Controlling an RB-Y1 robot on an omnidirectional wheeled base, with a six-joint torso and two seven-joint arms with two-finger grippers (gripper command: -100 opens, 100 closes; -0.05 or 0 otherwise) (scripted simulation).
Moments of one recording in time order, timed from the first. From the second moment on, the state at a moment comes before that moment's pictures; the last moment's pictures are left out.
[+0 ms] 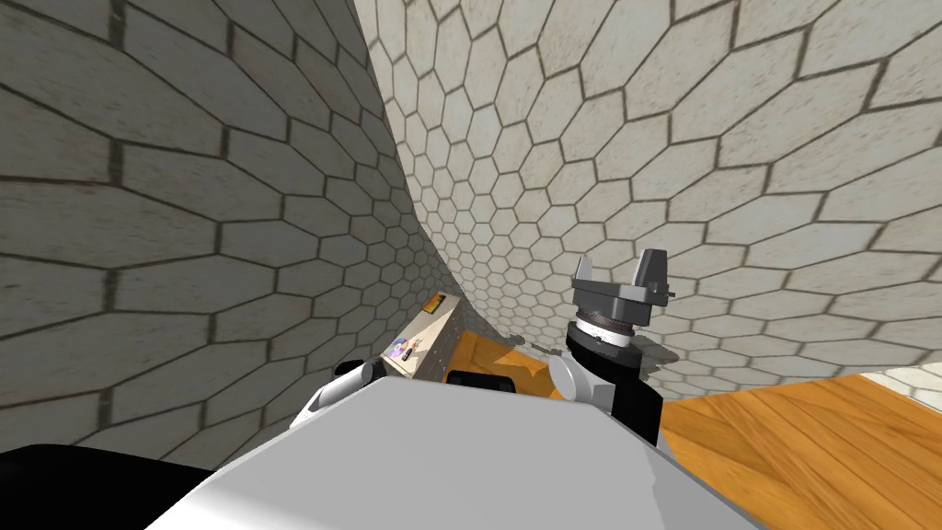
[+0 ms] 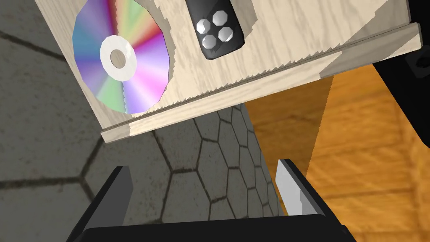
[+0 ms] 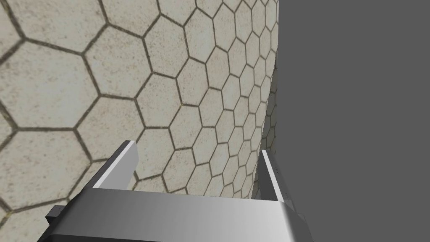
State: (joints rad) left arm 0.27 0.33 0.44 -1.20 0.44 0.75 0.22; right arm 0.47 0.04 0.07 -2.38 -0.11 -0.64 0.08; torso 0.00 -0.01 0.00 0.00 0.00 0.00
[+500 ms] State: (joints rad) left arm 0.21 0.36 0.43 -1.11 0.44 0.87 0.28; right arm 0.47 0.04 0.07 -2.38 -0.11 -0.64 0.08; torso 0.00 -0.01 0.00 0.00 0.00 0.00
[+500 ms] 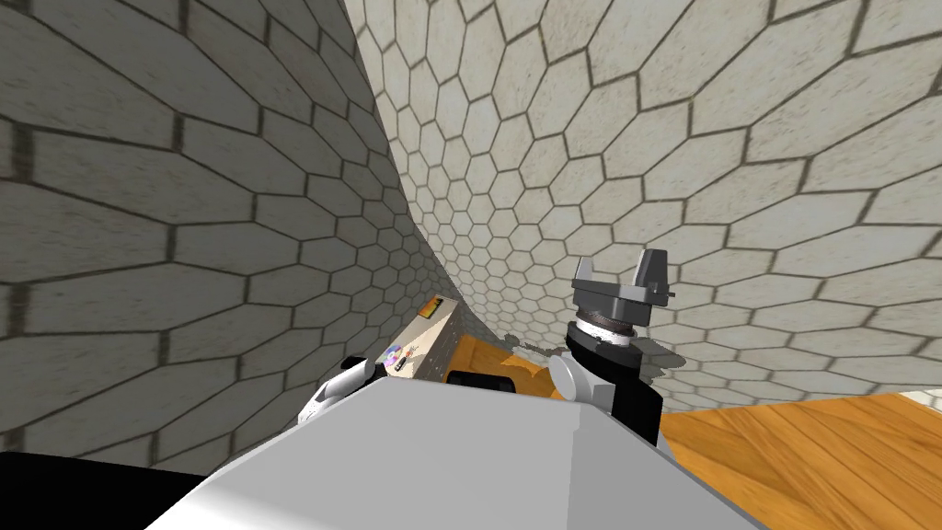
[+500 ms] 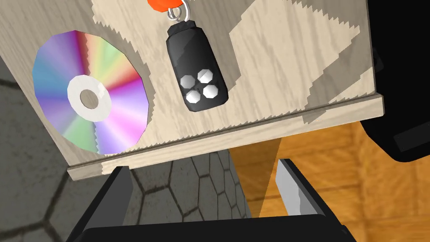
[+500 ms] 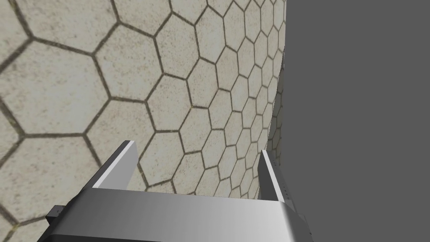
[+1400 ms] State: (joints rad) left arm 0.09 0.40 0.39 -0.96 0.42 1.09 0.43; right arm 0.47 0.04 0.07 -2.38 -0.11 -0.64 0.08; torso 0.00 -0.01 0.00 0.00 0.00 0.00
